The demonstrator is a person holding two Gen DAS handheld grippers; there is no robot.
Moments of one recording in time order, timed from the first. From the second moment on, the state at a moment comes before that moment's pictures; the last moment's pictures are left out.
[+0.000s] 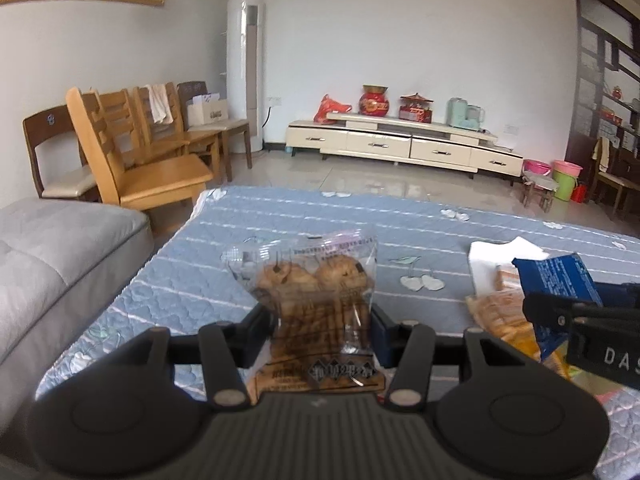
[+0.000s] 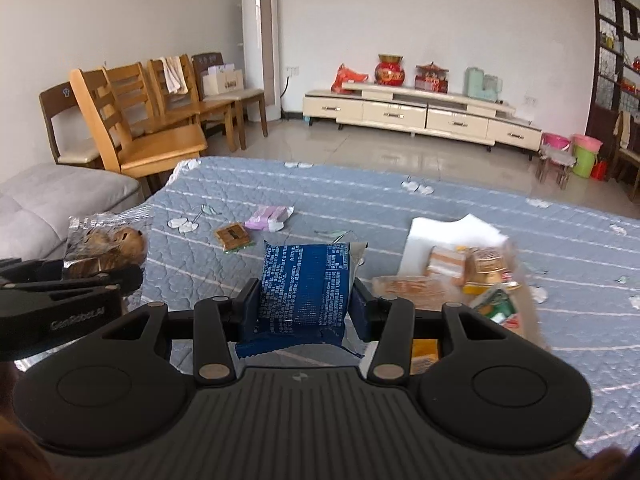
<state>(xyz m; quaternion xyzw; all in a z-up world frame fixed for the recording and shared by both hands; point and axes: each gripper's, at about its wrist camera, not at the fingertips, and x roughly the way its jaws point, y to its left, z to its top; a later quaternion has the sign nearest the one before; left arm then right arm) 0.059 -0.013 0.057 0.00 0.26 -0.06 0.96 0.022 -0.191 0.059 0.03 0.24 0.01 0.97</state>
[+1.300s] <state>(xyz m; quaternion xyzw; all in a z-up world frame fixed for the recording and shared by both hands) 0.021 -0.046 0.075 0.04 0.22 -0.10 0.97 -0.036 -0.238 0.067 0.05 0.20 -0.04 0.98</state>
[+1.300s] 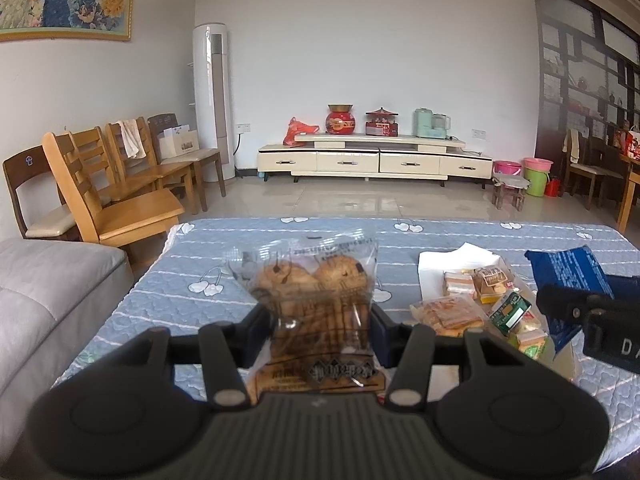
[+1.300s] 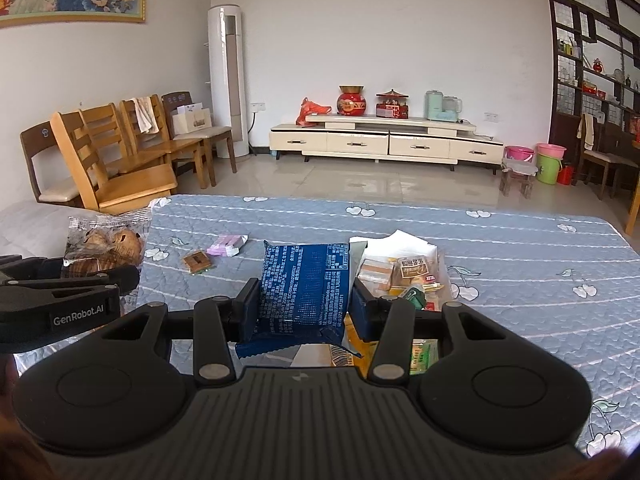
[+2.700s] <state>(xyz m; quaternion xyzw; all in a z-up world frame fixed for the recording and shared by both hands) 0.023 -0.055 0.077 0.07 0.20 -0.15 0.97 -0.048 -0.254 0.070 0.06 0.18 -0.09 0.98</state>
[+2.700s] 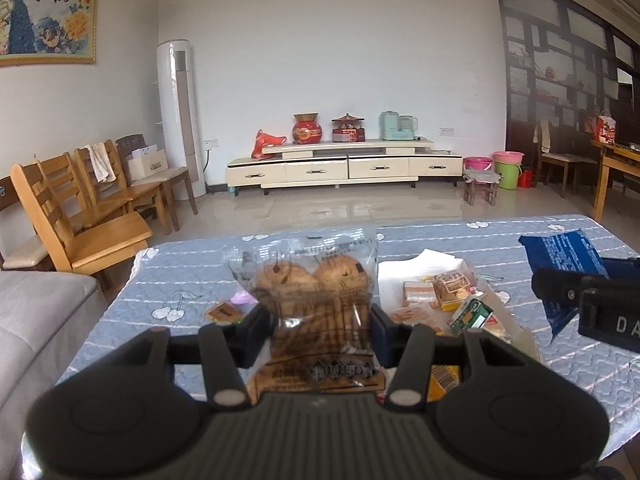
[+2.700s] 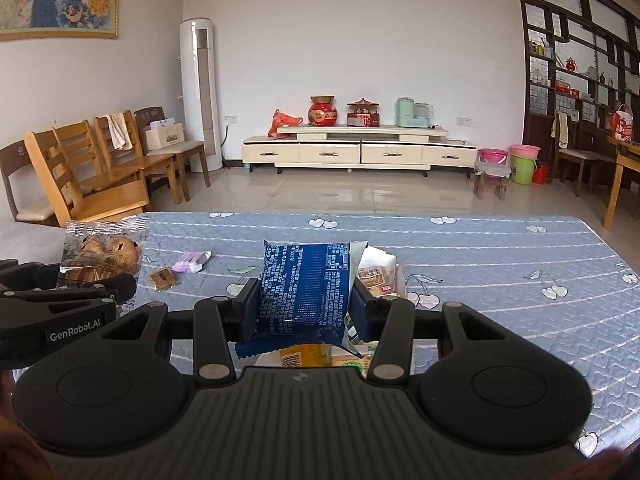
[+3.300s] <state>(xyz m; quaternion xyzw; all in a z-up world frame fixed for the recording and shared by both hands) 0.035 -0.075 0.074 0.08 0.21 -0.17 0.96 -0.041 -0.254 0.071 0.08 0.18 -0.11 0.97</state>
